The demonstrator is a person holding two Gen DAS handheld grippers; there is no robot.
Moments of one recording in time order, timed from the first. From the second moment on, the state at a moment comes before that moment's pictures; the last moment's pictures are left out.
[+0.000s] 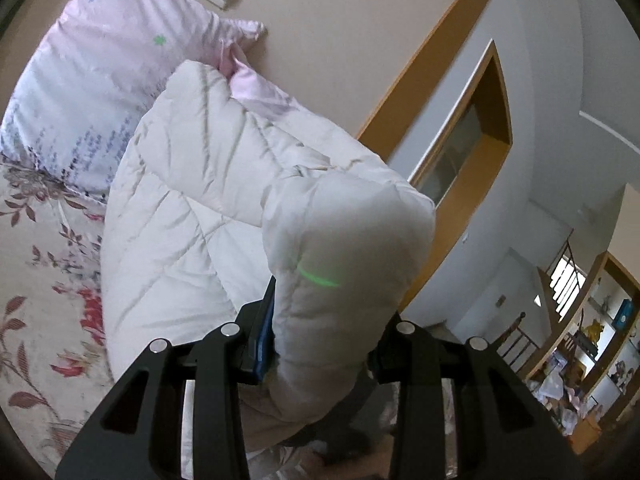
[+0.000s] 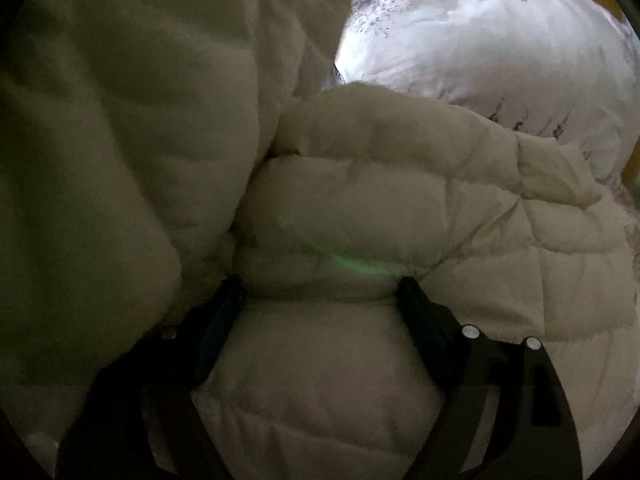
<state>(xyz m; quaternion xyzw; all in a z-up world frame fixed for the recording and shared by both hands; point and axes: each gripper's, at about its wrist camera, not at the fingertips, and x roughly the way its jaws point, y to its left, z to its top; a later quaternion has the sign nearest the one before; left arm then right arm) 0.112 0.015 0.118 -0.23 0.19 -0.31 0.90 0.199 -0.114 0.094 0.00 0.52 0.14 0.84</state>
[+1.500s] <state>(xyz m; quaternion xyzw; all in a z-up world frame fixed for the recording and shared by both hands) 0.135 -0.122 0.042 -0.03 0.39 -0.38 0.84 0.159 -0.378 0.136 0.26 0.45 -0.03 0.85</state>
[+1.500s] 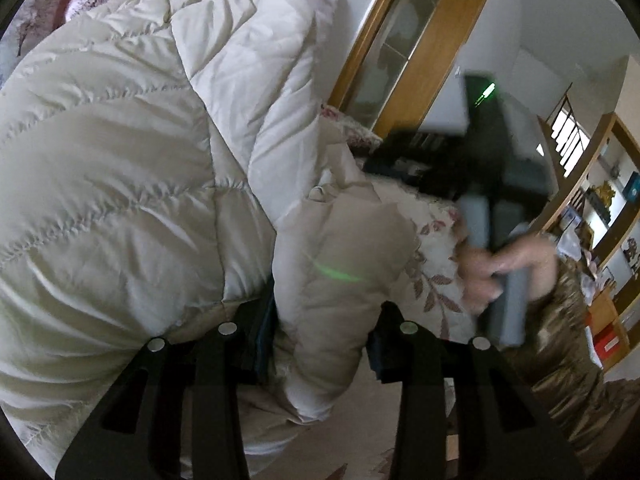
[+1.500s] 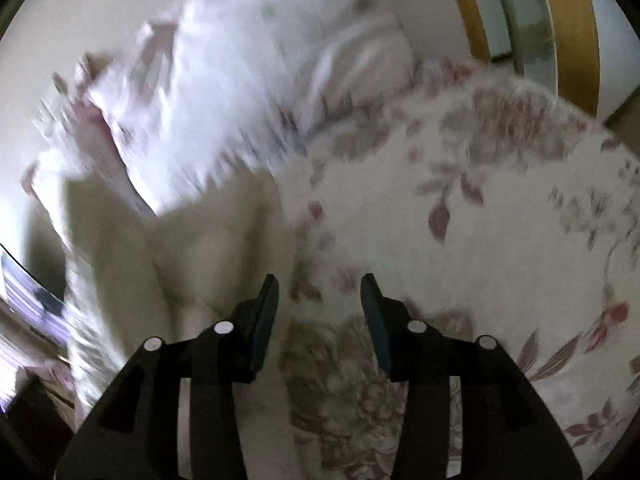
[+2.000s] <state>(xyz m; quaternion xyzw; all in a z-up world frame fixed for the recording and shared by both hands) 0.135 -0.133 0.043 0.01 0.39 -0.37 0.84 0.214 -0.301 0.182 0.24 0.43 0.12 0.86</state>
